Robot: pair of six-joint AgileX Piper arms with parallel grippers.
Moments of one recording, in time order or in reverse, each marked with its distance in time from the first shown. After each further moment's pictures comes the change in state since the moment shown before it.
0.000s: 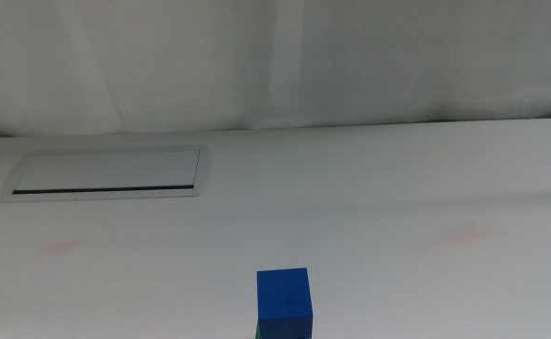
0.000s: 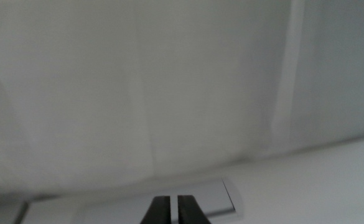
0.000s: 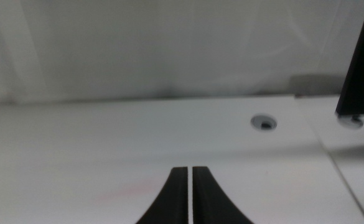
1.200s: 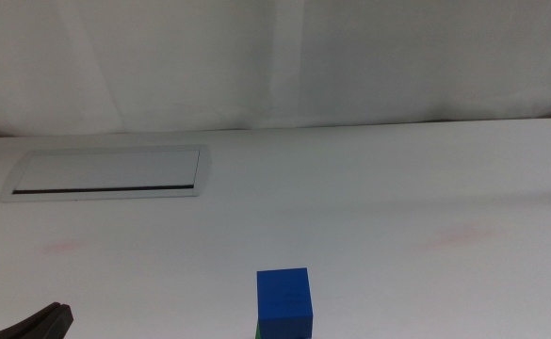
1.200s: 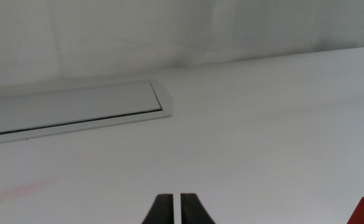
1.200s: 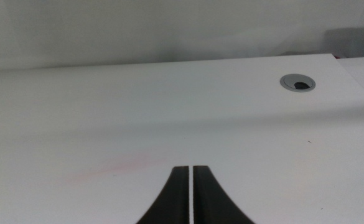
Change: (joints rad) left arm 0.000 0.002 0.735 -0.001 -0.647 -0.184; right arm 0.000 0.030 0.694 0.039 -0.751 0.000
